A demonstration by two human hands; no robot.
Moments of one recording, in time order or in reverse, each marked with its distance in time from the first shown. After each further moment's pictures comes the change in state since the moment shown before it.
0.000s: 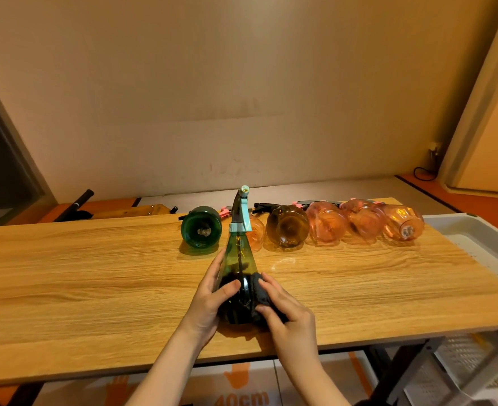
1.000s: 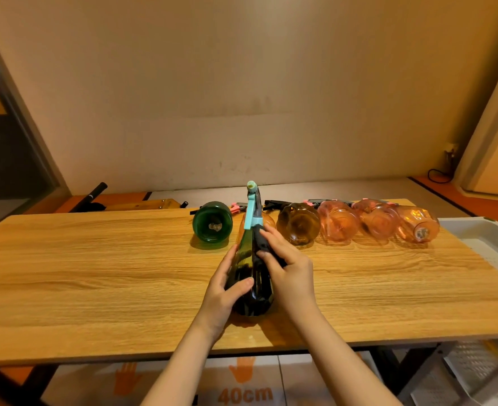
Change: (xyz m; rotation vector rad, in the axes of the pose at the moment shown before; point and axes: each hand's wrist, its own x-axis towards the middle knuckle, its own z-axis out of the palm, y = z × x) left_hand -0.007 -0.002 0.002 0.167 0.047 0.129; right_hand 0.066 -0.025 0.011 0.025 -0.041 -0.047
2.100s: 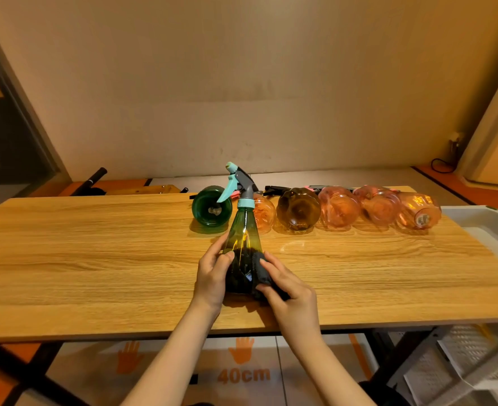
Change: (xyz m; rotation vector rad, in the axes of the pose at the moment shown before) left_hand 0.009 -0.008 -0.001 -0.007 0.243 0.056; right_hand -0.066 0.024 -0.005 -0.148 -0.004 -0.042
